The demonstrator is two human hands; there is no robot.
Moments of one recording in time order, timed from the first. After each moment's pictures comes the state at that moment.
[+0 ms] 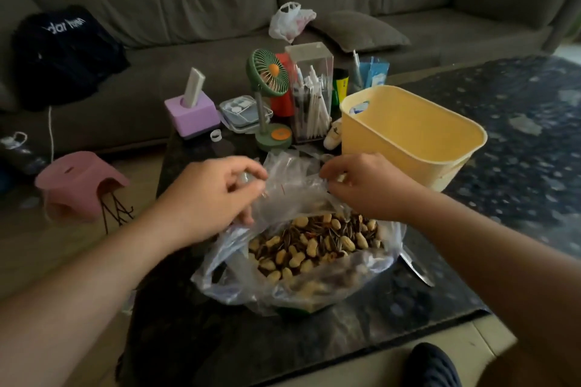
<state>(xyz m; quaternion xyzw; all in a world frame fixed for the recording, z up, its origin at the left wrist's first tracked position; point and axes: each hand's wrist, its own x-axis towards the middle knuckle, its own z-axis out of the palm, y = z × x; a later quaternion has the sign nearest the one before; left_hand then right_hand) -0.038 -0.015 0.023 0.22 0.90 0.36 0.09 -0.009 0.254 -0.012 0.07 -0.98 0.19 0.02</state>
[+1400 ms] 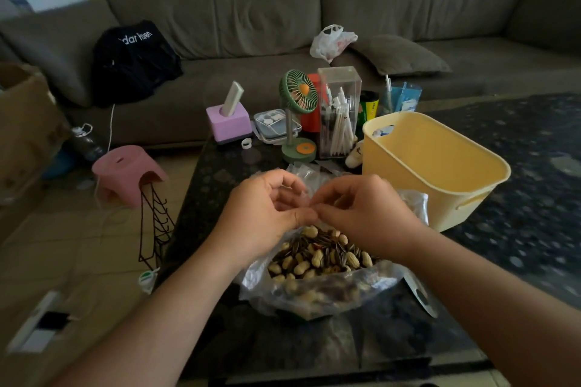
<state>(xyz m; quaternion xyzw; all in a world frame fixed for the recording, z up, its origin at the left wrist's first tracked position) -0.004 0.031 -0.005 0.14 0.81 0.57 0.03 0.020 0.227 0.001 0.11 -0.90 0.41 0.06</state>
